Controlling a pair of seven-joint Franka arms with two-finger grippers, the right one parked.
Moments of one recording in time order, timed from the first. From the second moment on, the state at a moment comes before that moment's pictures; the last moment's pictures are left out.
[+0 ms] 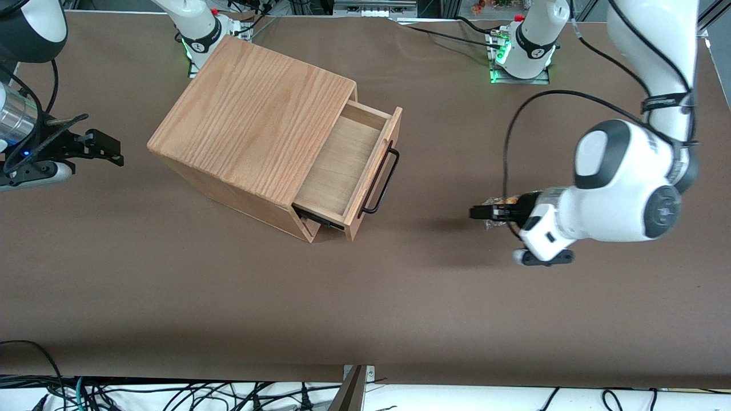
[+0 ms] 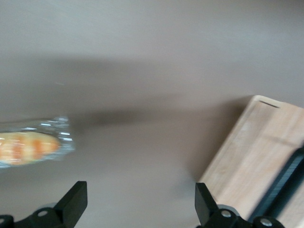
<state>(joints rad) -0.09 0.57 -0.10 -1.26 -0.36 1.62 -0.19</state>
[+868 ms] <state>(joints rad) 0.11 0.30 -0.11 -1.41 -0.01 1.54 0.20</state>
